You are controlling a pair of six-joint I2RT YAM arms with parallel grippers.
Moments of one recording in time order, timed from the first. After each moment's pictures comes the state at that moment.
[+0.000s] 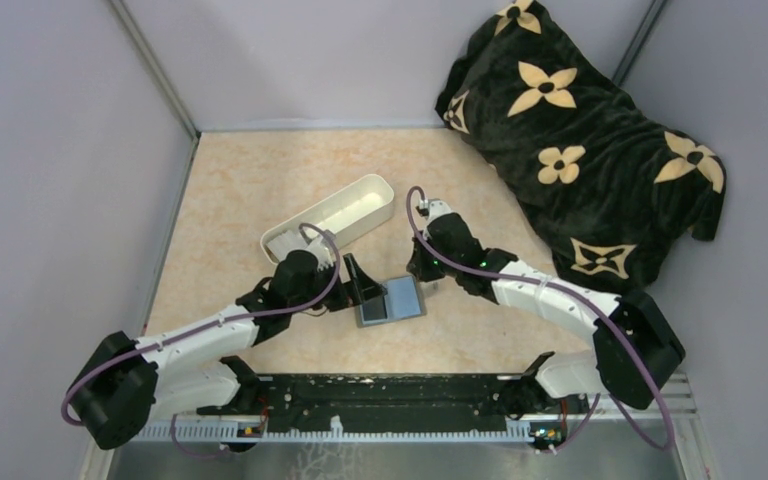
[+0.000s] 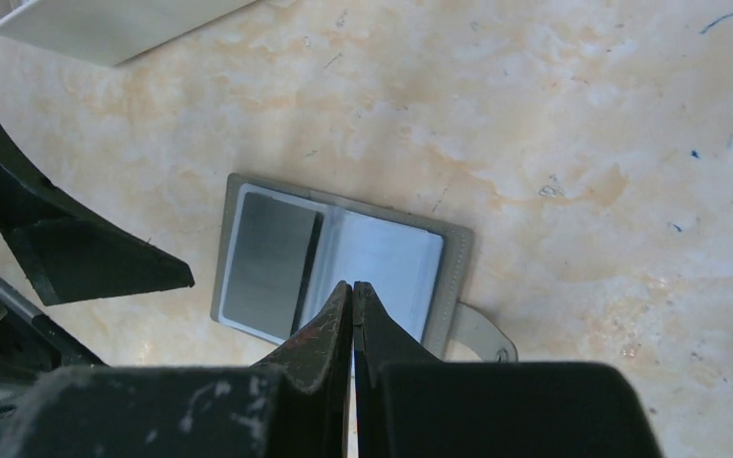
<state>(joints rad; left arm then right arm) -0.76 1.09 0.41 0.17 0.17 -0.95 0.75 1.29 0.77 -0.16 0.01 0.47</state>
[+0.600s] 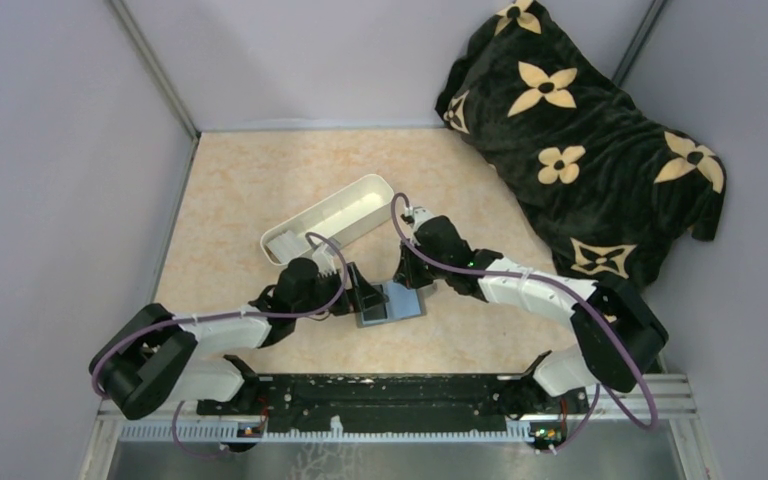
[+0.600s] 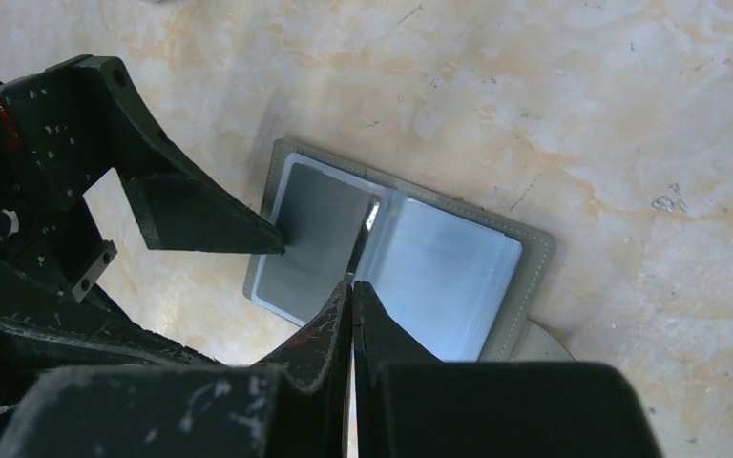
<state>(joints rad) -0.72 1.27 0.29 0.54 0.28 -0.90 0.77 1.40 0.78 -0.08 -0.14 0.46</state>
